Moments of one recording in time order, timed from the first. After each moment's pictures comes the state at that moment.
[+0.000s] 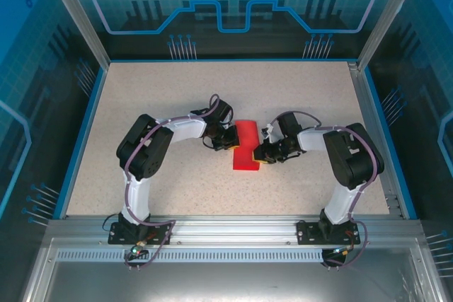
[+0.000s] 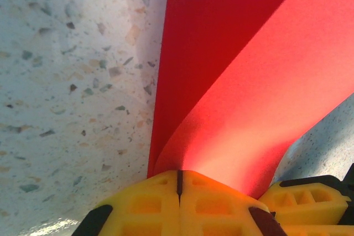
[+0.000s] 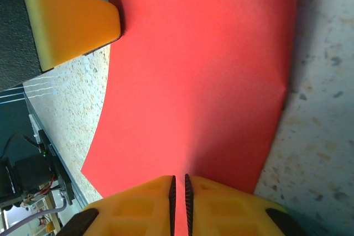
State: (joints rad) left arm -0.55 2.03 1.26 -0.38 0.42 -0.84; right arm 0.33 1.79 0.80 -0.23 -0.77 0.42
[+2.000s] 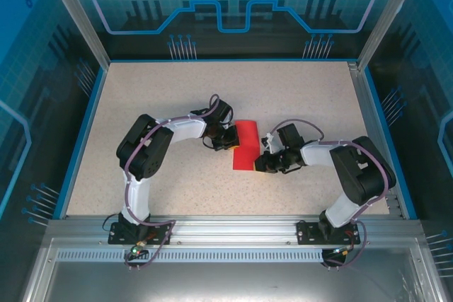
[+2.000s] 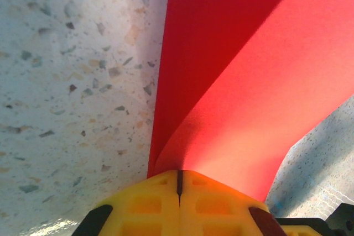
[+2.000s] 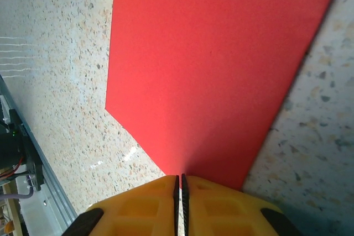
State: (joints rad) left arm -0.55 2.03 1.26 -0.37 0.42 -0.84; right arm 0.39 1.64 0.62 -0.12 -0.70 0.41
